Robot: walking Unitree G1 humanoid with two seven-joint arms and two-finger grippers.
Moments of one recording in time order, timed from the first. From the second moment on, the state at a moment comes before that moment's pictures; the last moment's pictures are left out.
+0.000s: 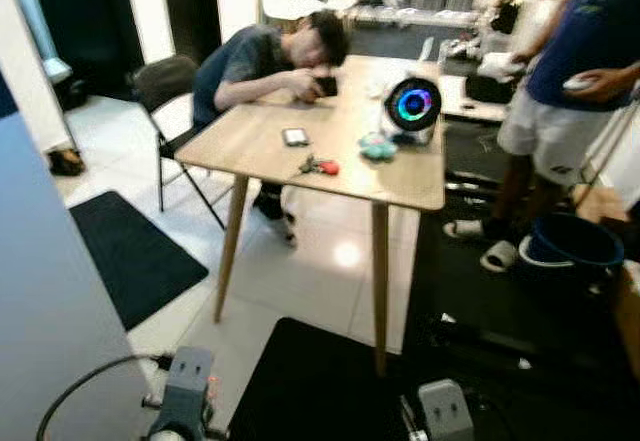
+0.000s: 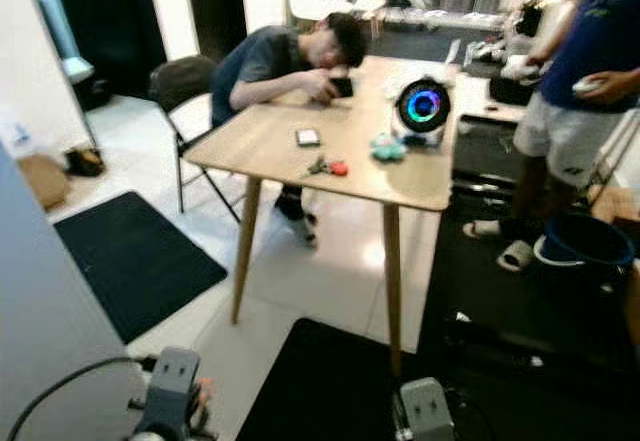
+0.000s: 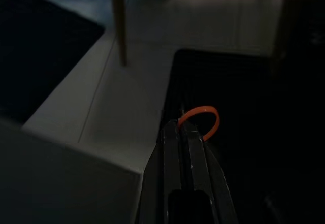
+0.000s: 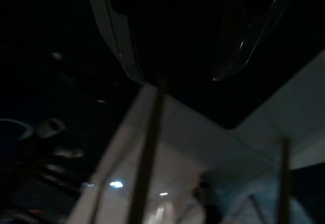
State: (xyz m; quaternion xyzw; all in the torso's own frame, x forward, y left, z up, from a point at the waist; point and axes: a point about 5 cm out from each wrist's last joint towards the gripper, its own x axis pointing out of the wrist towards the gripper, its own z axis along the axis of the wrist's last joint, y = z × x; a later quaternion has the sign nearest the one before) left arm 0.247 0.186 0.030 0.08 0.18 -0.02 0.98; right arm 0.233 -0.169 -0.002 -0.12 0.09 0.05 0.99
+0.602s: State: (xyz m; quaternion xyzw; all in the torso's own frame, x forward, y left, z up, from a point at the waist) left arm 0.246 0.187 0.029 0.08 0.19 -0.02 0.98; right arm 0.230 -0.165 -0.005 -0.12 0.09 0.06 0.99
